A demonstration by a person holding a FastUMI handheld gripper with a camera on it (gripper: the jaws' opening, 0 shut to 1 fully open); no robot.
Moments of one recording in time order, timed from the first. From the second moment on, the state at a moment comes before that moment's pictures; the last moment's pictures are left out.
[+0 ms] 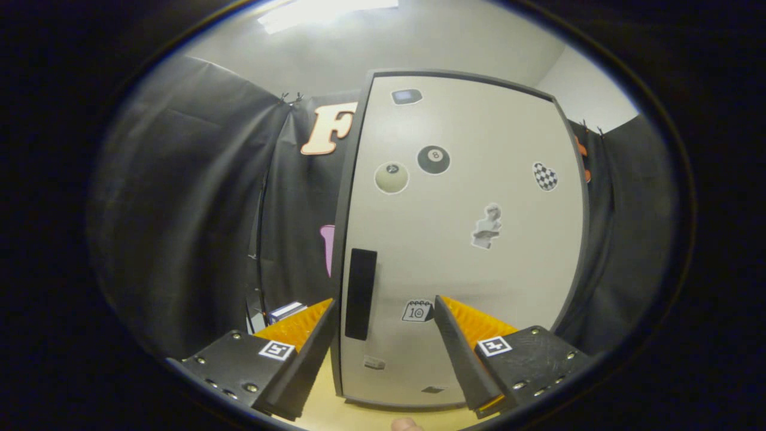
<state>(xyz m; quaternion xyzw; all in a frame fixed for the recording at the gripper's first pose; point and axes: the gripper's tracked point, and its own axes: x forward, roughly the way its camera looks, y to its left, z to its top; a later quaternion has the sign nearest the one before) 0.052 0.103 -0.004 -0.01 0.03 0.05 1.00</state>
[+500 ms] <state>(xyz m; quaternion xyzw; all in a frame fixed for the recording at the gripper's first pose) 0.112 0.132 -0.034 0.00 0.05 0.04 1.00</state>
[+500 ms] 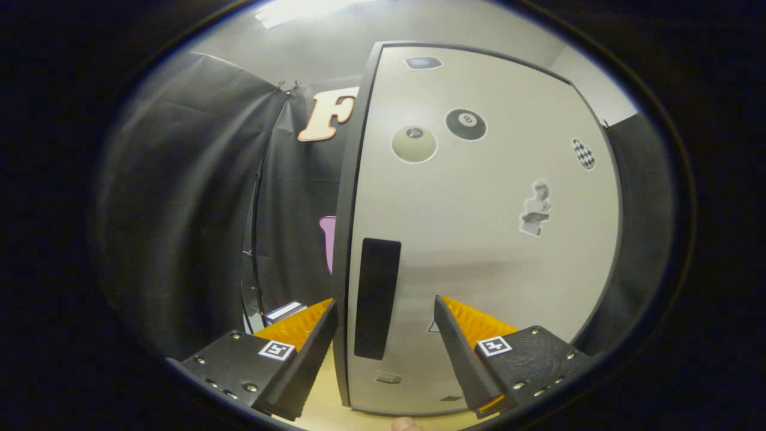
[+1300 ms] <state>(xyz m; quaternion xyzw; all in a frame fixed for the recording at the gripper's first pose) 0.121 0.162 -0.043 0.03 0.07 0.06 1.00</state>
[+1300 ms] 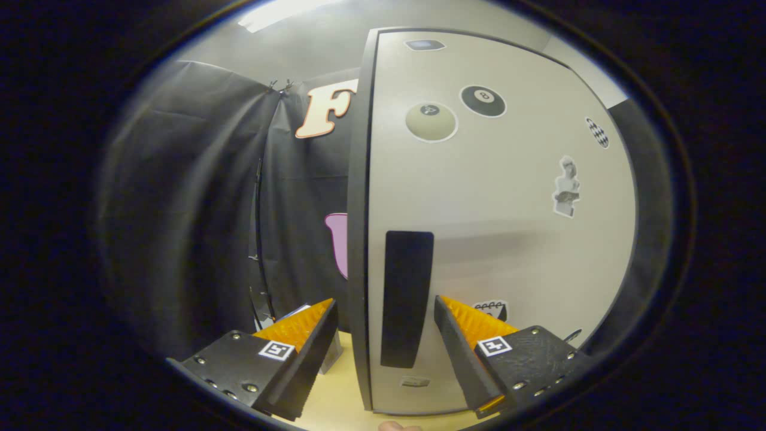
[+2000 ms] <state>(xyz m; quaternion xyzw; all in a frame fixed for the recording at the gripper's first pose) 0.130 0.148 -0.046 0.03 0.07 -0.02 1.00</state>
